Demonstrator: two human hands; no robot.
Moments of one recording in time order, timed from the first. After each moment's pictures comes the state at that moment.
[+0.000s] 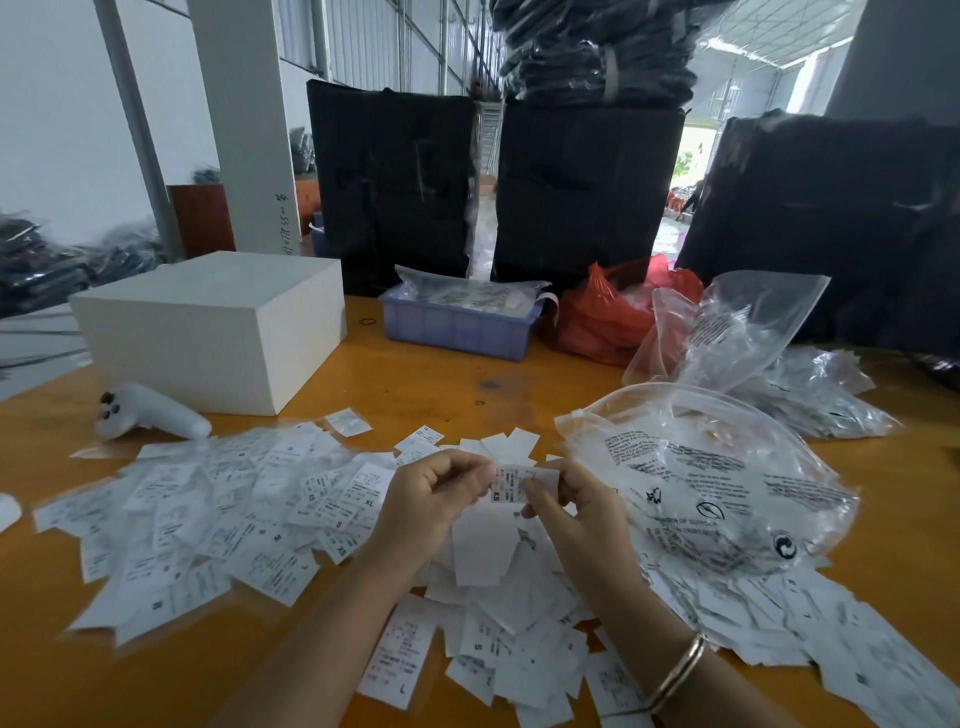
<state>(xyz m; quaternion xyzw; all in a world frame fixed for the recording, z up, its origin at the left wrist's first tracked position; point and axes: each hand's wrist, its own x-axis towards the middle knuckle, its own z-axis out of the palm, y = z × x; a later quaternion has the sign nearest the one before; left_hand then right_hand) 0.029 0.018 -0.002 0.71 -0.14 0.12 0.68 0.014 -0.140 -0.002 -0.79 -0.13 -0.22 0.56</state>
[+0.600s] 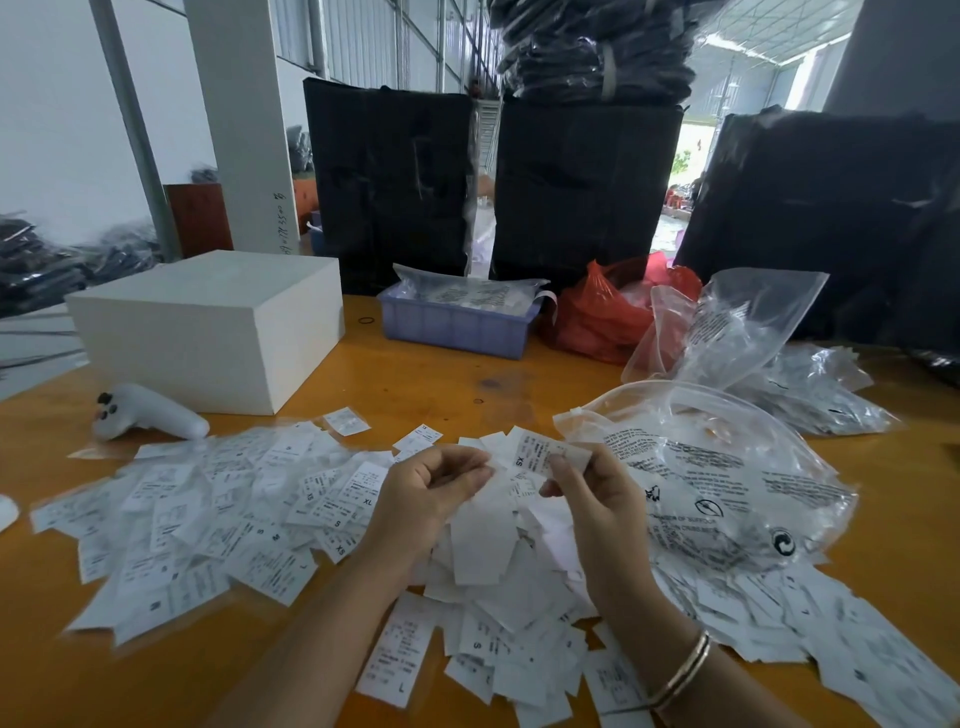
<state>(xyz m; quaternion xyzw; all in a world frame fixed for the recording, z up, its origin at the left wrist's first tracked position) 0.033 0.020 -0.004 0.69 -0.08 0.10 0.71 0.013 -0.144 0.000 -0.68 -0.08 -0.23 0.69</state>
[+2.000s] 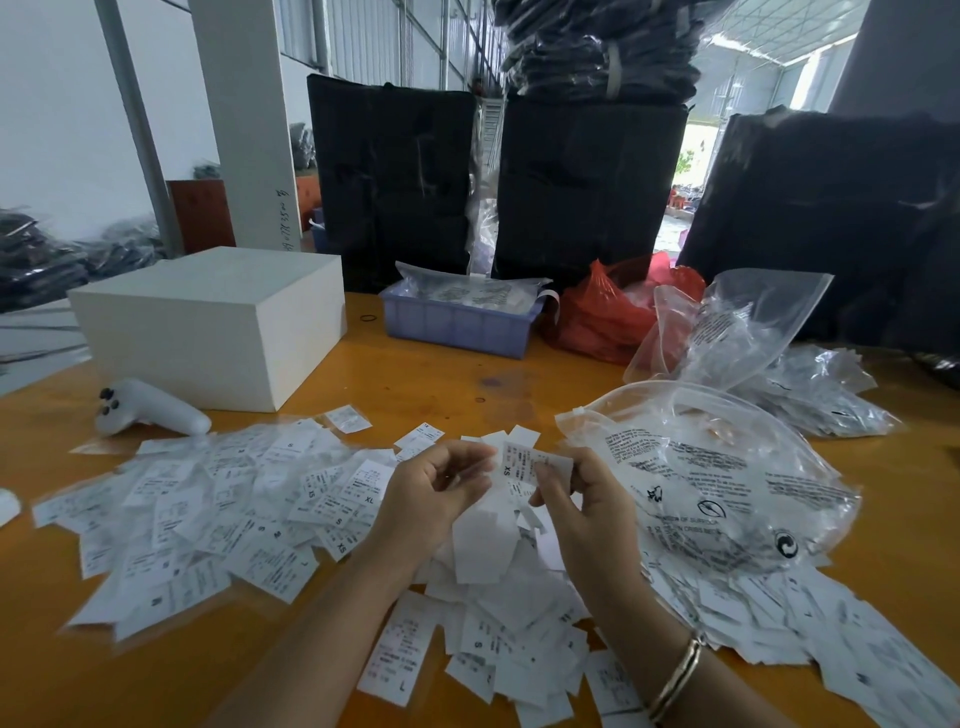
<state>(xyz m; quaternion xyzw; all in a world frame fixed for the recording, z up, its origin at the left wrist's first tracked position) 0.032 0.020 -0.006 0.70 -0.12 0.09 0.70 0.009 -0.135 -0.001 -0.77 -0.11 -0.29 0.55</state>
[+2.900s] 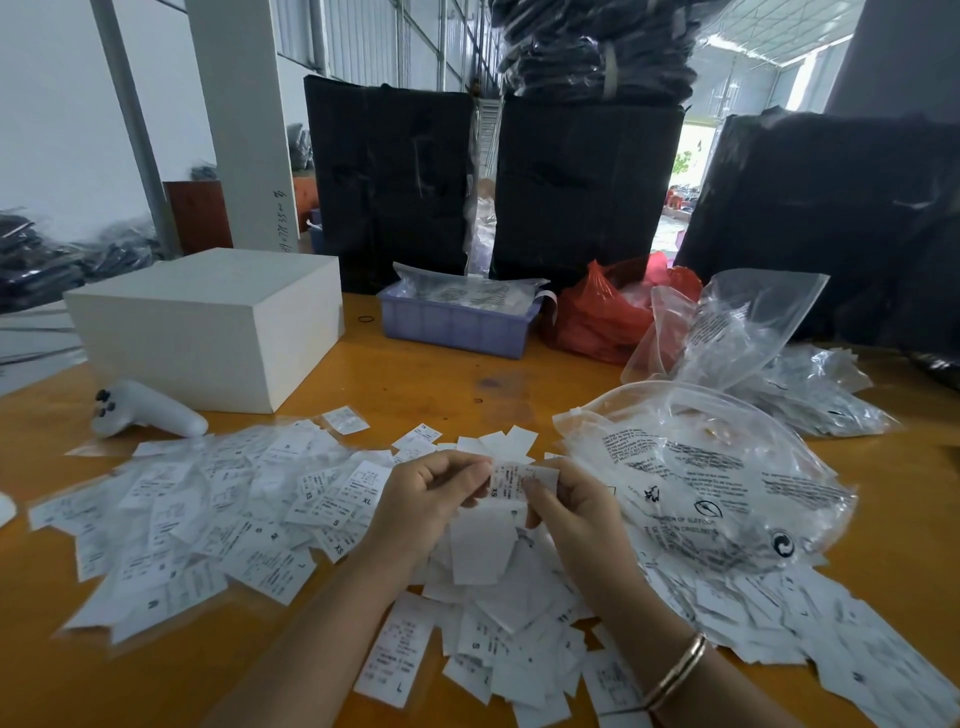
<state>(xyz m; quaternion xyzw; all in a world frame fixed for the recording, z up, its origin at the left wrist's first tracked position) 0.026 0.018 0.002 0.69 -0.11 0.08 0.71 0.015 -0.142 -0.002 -0.76 -0.13 -0.15 0.61</state>
